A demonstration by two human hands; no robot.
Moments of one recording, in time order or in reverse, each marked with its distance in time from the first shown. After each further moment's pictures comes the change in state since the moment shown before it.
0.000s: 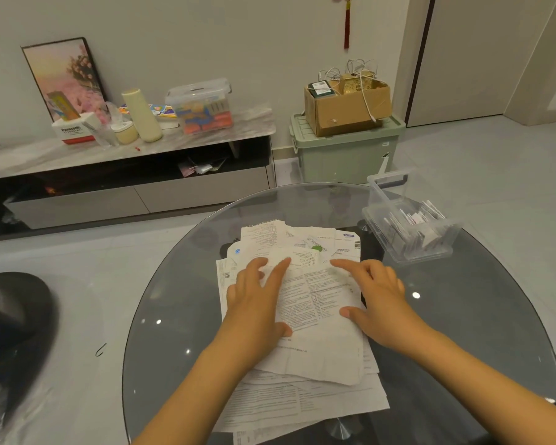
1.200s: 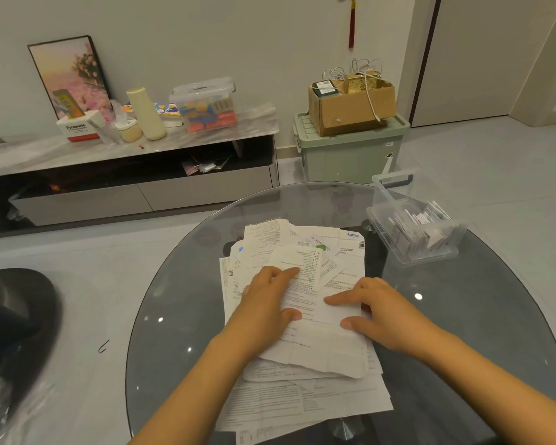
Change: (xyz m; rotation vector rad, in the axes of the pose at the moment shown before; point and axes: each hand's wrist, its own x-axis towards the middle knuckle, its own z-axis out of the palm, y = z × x) left_hand 0.020 -0.011 0.012 -0.099 -0.052 0.068; right_hand -0.001 -0.002 -0.007 0.029 -0.229 -0.096
